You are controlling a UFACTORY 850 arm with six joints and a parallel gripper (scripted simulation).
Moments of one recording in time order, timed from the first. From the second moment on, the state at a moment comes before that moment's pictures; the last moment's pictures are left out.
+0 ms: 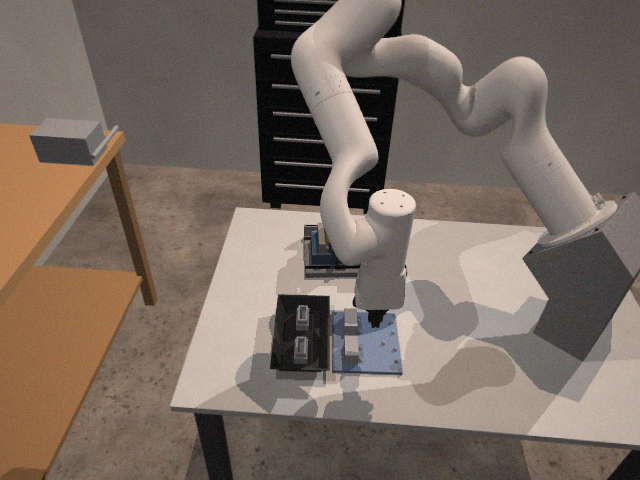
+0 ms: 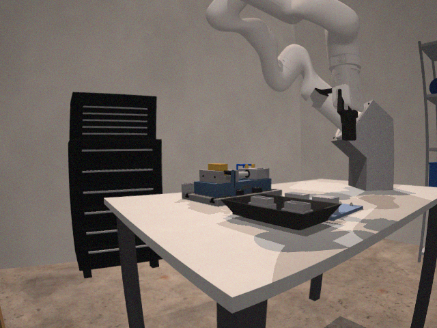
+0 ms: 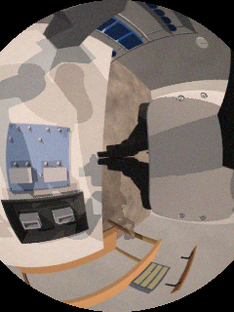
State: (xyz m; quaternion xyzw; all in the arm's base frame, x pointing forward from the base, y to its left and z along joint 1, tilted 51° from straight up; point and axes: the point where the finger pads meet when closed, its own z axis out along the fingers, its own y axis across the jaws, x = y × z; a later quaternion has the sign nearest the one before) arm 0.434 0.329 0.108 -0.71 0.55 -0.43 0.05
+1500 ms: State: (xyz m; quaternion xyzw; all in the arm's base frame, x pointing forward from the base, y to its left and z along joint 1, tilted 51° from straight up) arm 0.449 0.320 0.094 -0.71 0.55 -0.43 0.05
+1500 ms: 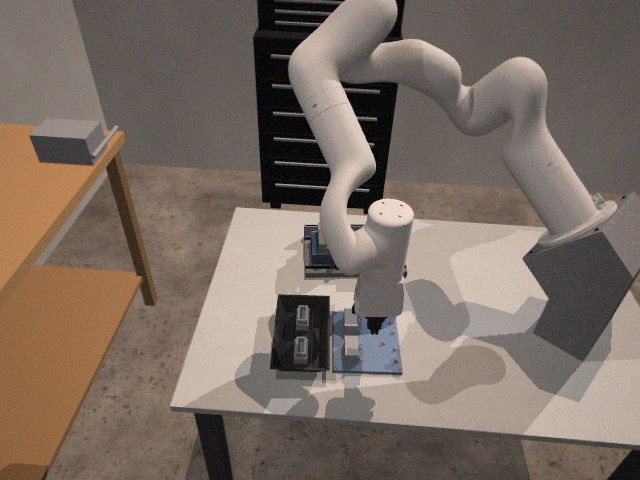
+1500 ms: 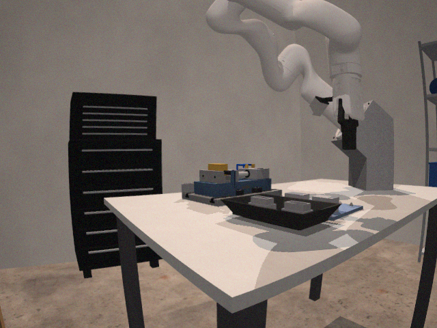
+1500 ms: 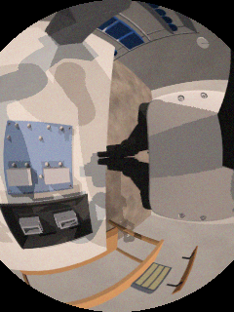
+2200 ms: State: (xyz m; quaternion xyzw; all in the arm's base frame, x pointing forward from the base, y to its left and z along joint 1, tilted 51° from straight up) arm 0.474 0.305 0.071 -0.71 0.55 -0.43 0.05
